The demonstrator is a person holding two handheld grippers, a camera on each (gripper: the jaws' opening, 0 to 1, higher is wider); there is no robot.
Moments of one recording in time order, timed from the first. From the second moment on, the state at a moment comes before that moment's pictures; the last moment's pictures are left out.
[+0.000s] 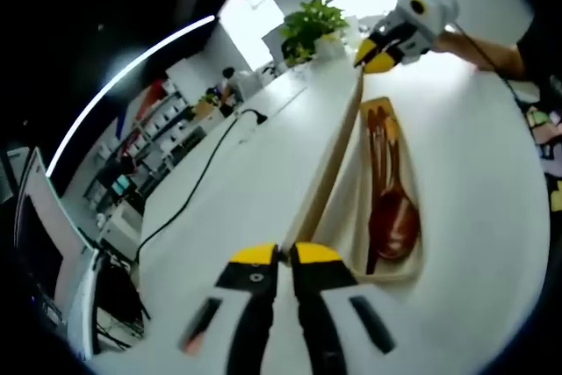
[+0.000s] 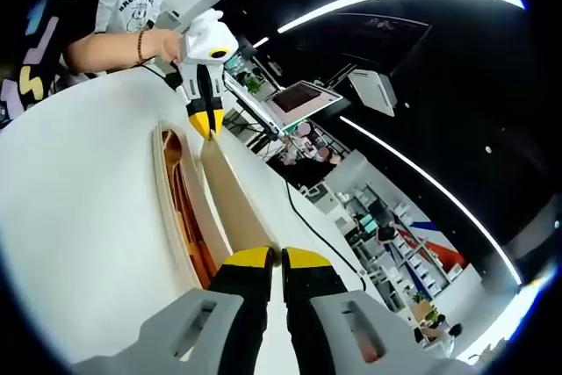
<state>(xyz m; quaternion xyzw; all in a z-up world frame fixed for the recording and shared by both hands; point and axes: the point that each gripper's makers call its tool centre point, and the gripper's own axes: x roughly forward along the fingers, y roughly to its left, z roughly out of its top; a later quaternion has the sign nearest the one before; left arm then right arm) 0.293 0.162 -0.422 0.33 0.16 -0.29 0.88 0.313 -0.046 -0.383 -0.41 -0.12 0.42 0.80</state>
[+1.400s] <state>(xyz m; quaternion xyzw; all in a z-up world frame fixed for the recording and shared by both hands) 0.245 0.153 -0.405 0.44 0.16 -0.20 0.86 0.314 -0.049 -0.398 -0.58 -0.12 0.36 0.72</state>
